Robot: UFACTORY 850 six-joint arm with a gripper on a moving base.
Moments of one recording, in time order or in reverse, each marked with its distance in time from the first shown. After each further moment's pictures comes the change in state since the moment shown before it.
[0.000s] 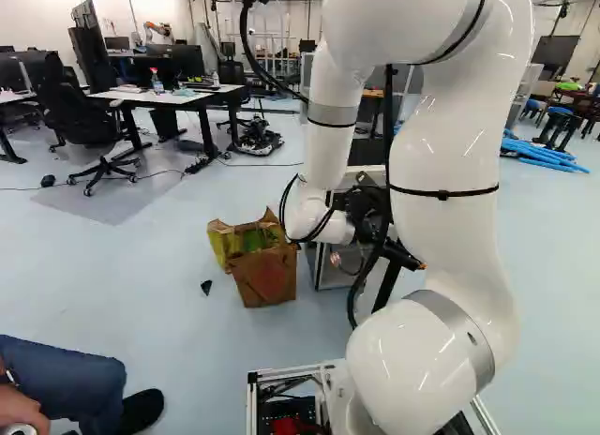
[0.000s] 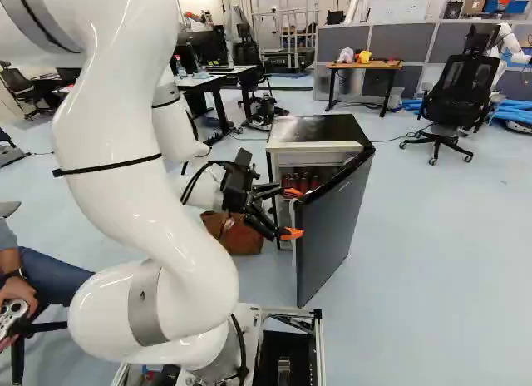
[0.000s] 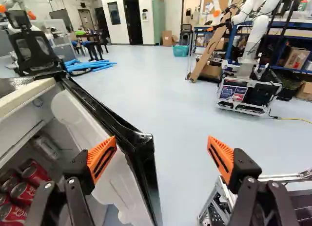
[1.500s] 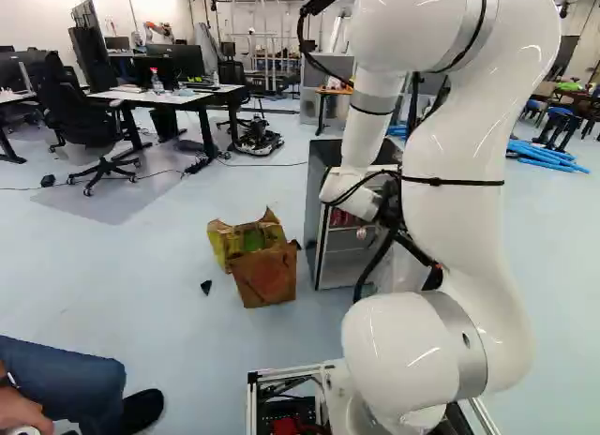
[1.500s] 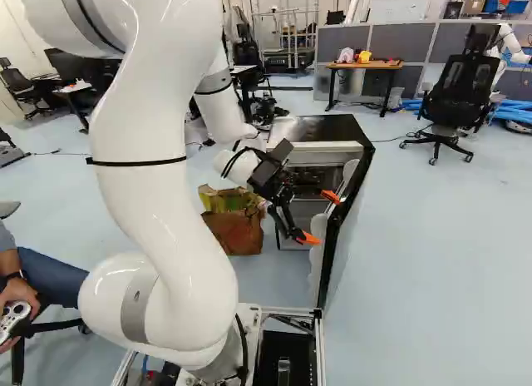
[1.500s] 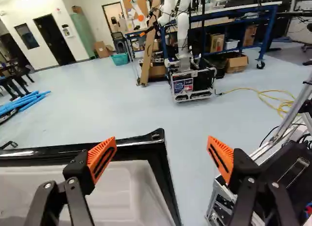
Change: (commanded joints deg) arm -20.5 -3.8 -12.2 6.9 2.0 0.0
